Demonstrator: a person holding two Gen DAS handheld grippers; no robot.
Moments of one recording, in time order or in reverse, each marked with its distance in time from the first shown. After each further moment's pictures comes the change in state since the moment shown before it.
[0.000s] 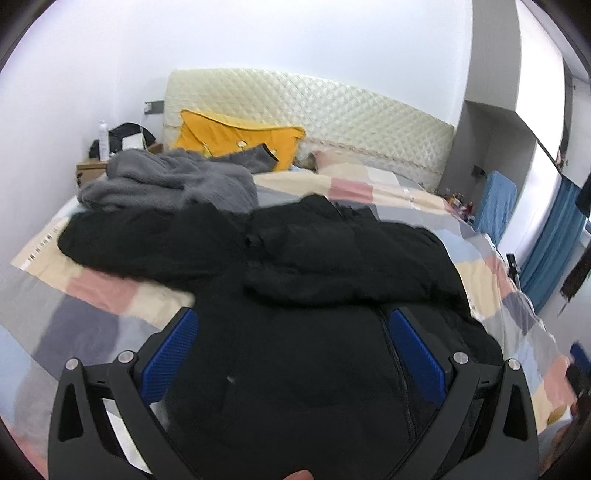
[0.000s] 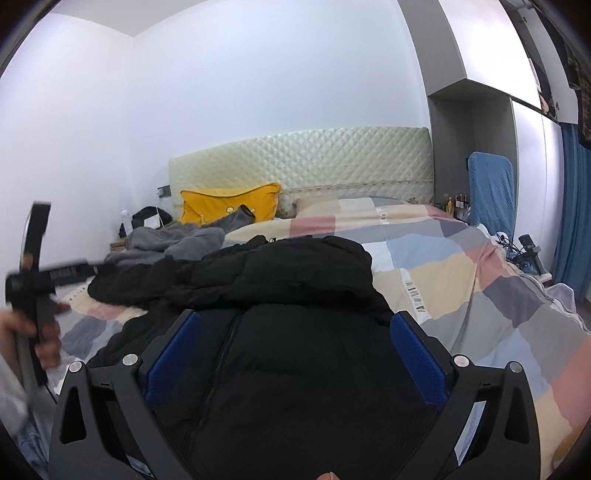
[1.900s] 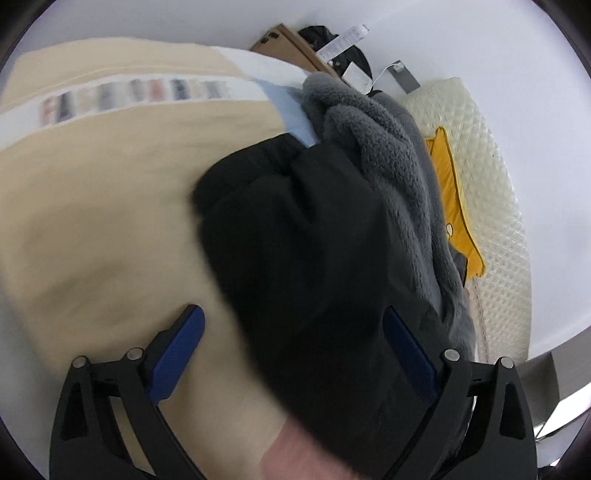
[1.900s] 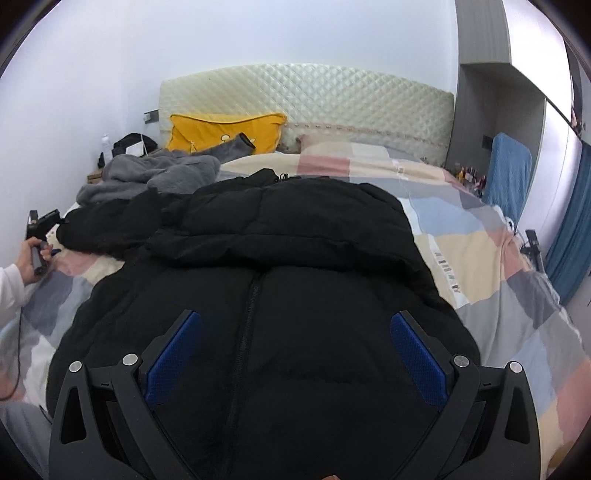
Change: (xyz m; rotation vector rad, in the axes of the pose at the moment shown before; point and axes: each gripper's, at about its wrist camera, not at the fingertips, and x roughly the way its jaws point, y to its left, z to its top) left arm 0.235 0.517 0.013 -0.903 0.055 0.071; right arm 0.117 0.087 -0.004 -0.098 0.282 -0.098
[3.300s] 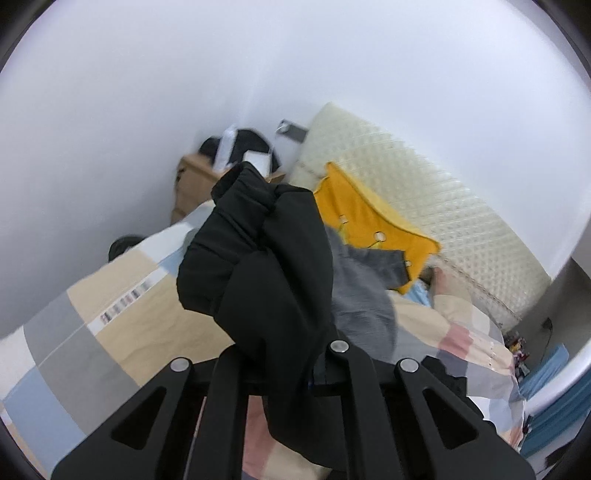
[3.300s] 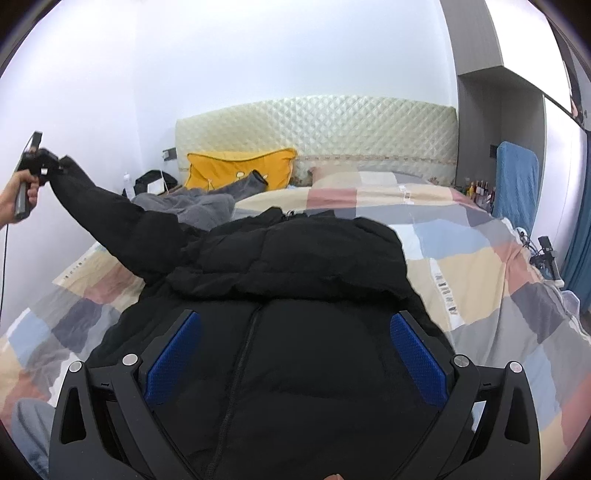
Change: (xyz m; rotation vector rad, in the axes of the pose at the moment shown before) left arm -0.227 -0.275 -0.041 0.487 -0.242 0.071; right arm -0.046 -0.048 0.007 0.032 -0.135 0.109
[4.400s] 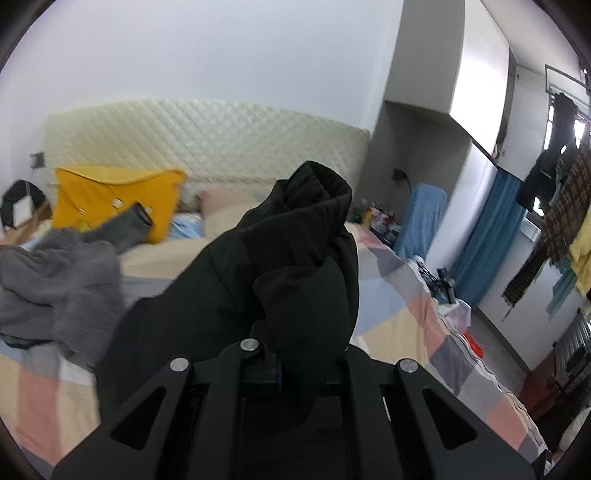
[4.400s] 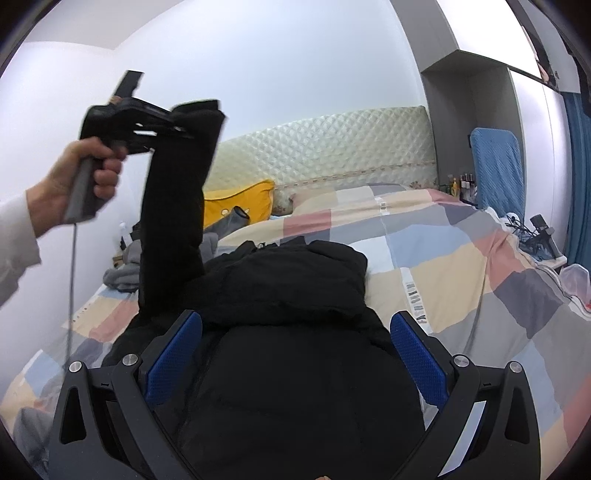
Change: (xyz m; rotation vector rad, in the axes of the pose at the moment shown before) left arm -0.015 -0.413 -0.196 0.548 0.205 -0.561; right arm -0.032 -0.104 0.002 0.151 -0.101 0.043
